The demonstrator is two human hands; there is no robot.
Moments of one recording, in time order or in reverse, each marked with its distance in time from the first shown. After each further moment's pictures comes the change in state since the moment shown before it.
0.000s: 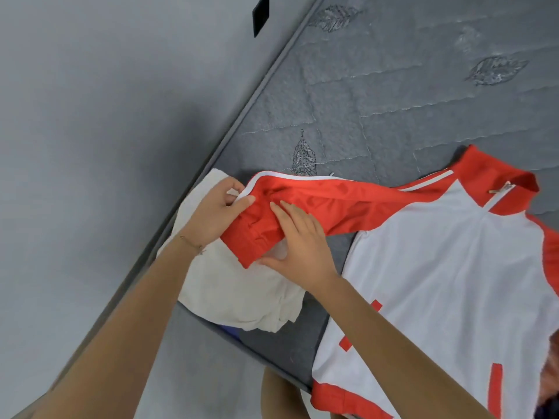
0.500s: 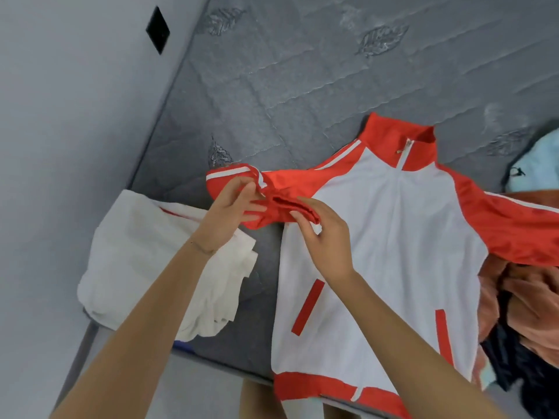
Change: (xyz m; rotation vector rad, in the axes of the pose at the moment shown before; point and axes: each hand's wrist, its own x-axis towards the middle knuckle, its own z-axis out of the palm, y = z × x) left_hand 0.000 0.071 0.159 -0.215 -0.216 0.062; right_hand -0.078 0.106 -0.101 0.379 0.510 0.275
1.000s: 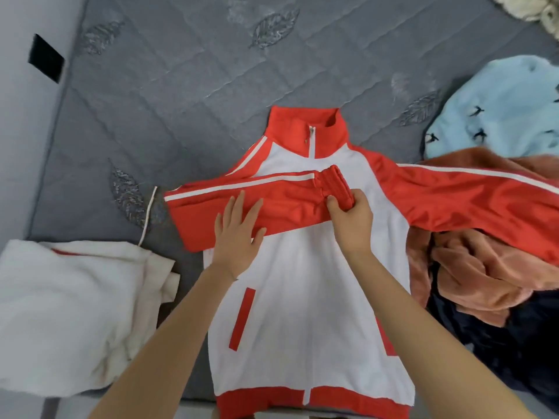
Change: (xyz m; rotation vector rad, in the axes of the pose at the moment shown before) left_hand 0.043 -0.074 0.175 1.207 -0.022 0.354; right_hand 0.018 0.130 -0.154 0.153 0.341 0.599
